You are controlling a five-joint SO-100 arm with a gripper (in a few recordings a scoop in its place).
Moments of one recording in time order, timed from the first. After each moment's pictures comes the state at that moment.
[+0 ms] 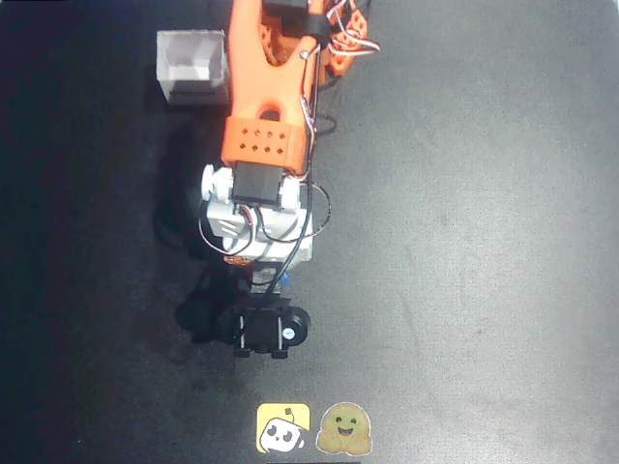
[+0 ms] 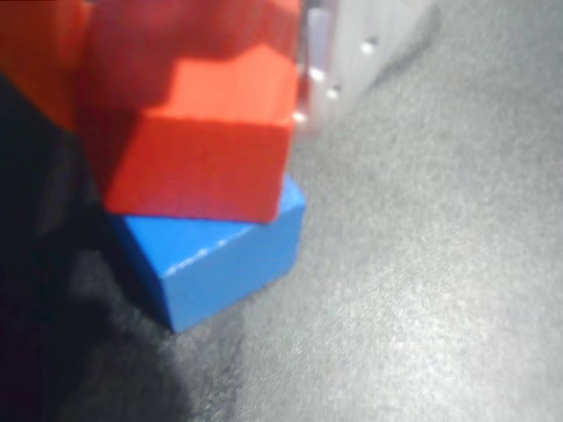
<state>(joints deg) 8.0 79.0 86.6 75.2 85.3</state>
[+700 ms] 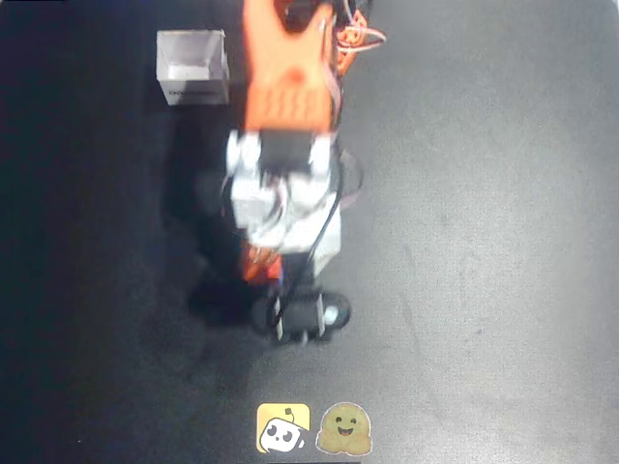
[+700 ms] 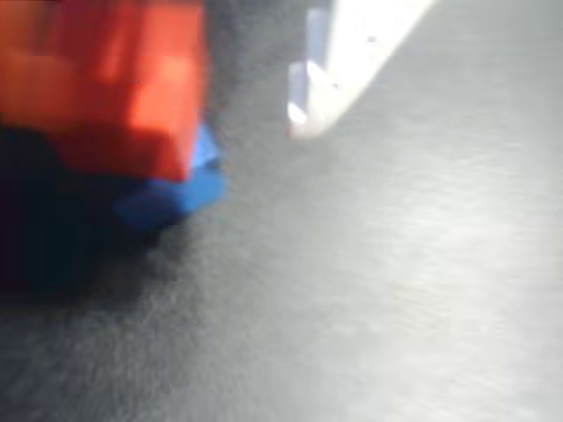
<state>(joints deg) 2.4 90.1 82.4 76.3 84.5</state>
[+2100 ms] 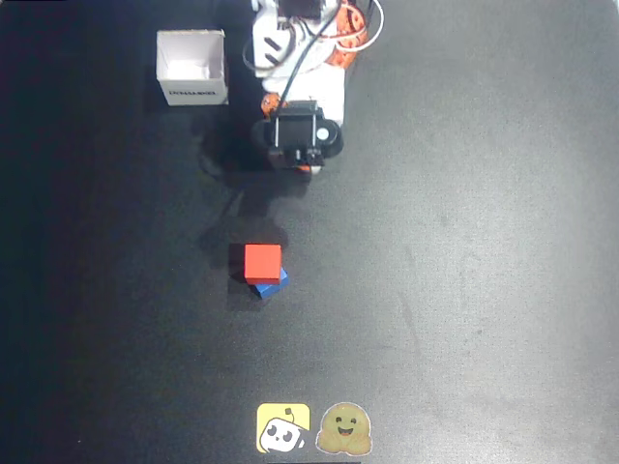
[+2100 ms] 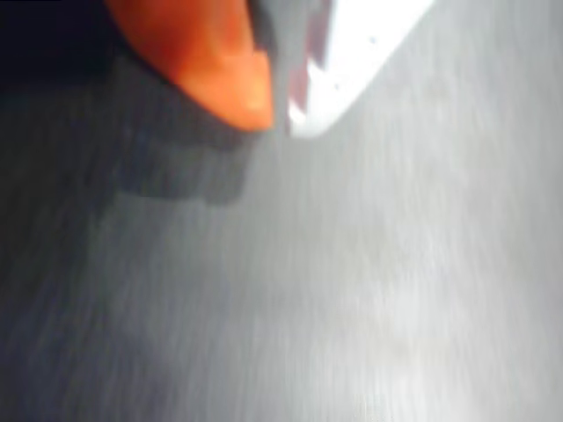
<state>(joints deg) 3.2 182.7 169.5 71.8 91.9</state>
